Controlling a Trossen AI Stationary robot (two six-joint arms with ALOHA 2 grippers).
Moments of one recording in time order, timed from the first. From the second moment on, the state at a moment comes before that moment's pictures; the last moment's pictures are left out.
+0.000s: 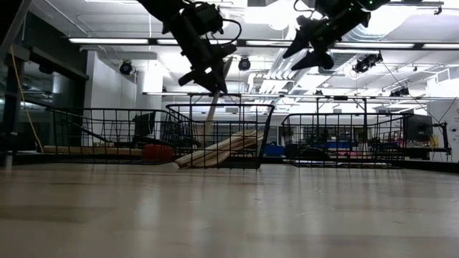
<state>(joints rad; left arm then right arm) 0.53 1.75 1.59 -0.63 -0.02 -0.38 -0.89 1.34 1.26 -0.45 -0.40 0.19</state>
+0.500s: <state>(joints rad) 0.53 1.77 1.59 -0.72 0.02 -0.42 -0.89 1.34 1.26 -0.47 -0.40 0.16</state>
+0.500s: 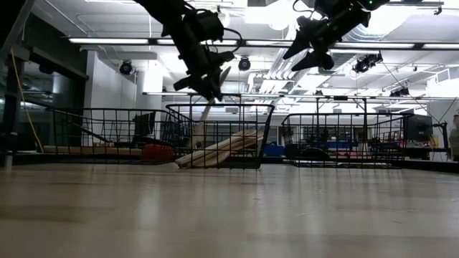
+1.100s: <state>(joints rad) 0.53 1.83 1.59 -0.73 0.04 -0.42 -0.89 1.34 1.26 -0.50 -0.39 0.16</state>
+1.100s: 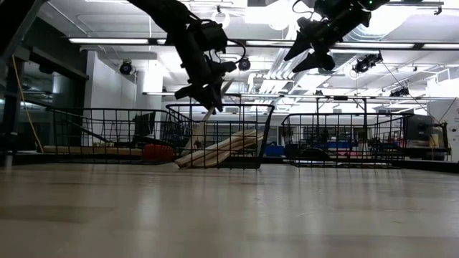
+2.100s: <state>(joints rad) 0.54 1.78 1.59 -0.73 0.02 -0.33 -0.89 1.34 1.26 -0.53 -0.40 0.12</state>
